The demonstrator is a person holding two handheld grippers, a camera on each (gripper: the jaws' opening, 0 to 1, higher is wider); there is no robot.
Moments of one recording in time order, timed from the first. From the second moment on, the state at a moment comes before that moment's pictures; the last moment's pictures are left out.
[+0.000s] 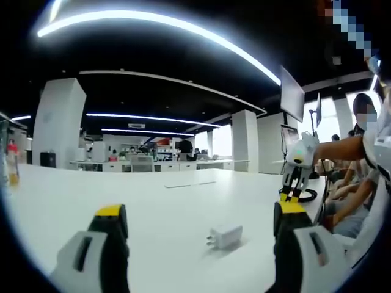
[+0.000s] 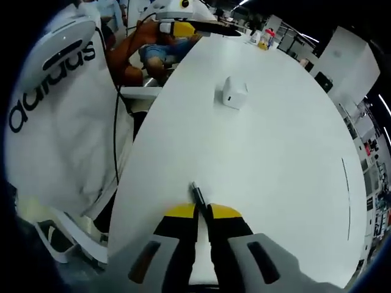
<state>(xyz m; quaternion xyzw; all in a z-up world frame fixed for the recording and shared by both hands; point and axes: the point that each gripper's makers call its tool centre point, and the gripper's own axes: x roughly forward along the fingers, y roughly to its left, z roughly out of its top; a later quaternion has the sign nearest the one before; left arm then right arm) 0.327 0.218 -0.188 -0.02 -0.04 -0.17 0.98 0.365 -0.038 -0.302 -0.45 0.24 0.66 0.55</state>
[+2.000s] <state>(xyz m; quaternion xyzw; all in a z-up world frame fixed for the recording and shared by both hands) 0.385 0.141 -0.260 0.29 0.25 -0.46 0.80 0.374 -0.017 -0.299 -0.41 0.21 0.65 0.60</state>
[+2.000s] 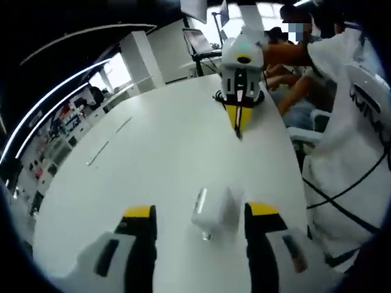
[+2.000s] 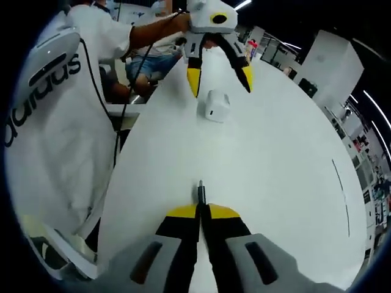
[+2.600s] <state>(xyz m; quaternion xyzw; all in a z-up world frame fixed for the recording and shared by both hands) 0.379 0.124 -0.278 0.34 0.35 -0.51 0.71 0.377 -0.011 -0.297 -0.40 0.20 0.65 0.61</state>
